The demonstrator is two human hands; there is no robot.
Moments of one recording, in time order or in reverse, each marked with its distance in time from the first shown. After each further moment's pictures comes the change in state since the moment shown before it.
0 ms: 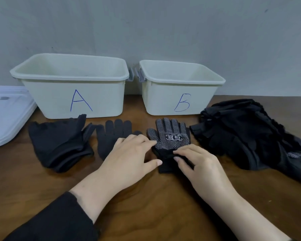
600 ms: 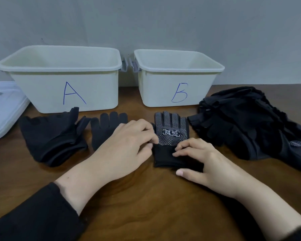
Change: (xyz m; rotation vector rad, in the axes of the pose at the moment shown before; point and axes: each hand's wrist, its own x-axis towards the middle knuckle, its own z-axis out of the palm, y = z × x) left_hand -0.002 0.004 -0.015 -0.132 0.109 0.202; right_hand -0.004 0.033 -0.031 0.053 -0.407 -0.095
